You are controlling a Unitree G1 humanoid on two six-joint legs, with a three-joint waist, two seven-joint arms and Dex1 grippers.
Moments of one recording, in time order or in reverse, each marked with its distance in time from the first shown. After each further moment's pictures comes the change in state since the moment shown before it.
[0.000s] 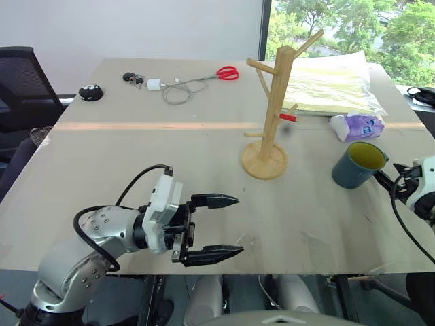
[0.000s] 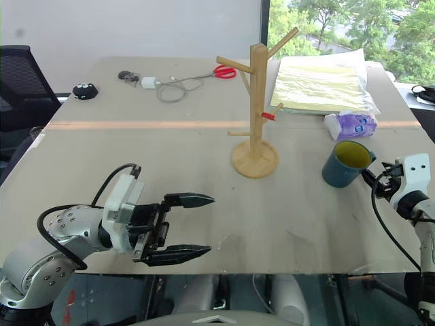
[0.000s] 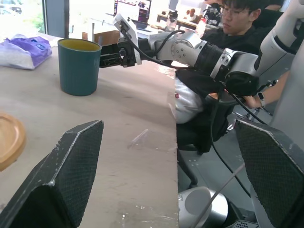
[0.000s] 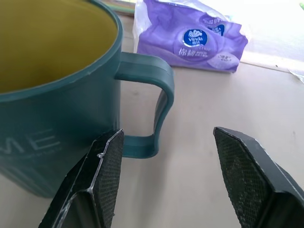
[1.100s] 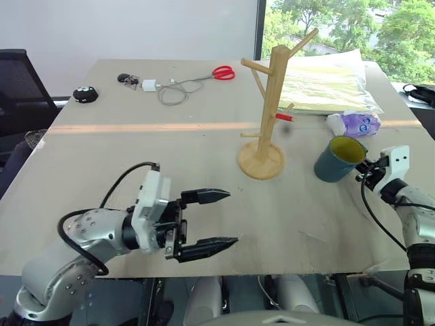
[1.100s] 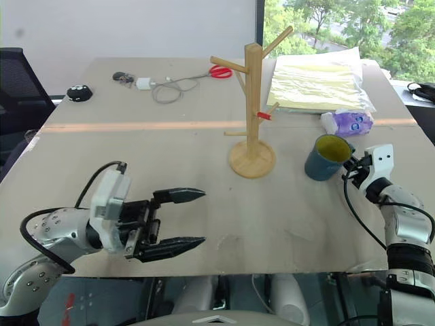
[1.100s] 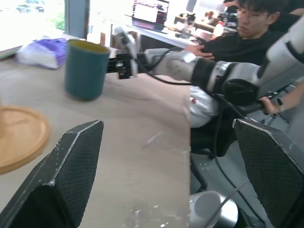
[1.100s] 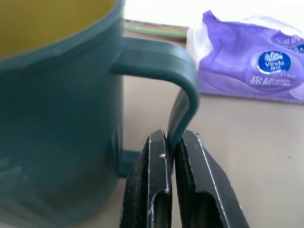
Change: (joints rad) left arm 0.030 0.044 0.102 0.017 -0.081 0.009 0.071; right arm -0.182 0.094 0.113 0.220 0.000 -0.191 0.103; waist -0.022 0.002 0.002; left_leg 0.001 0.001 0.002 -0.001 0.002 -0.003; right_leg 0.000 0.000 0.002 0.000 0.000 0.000
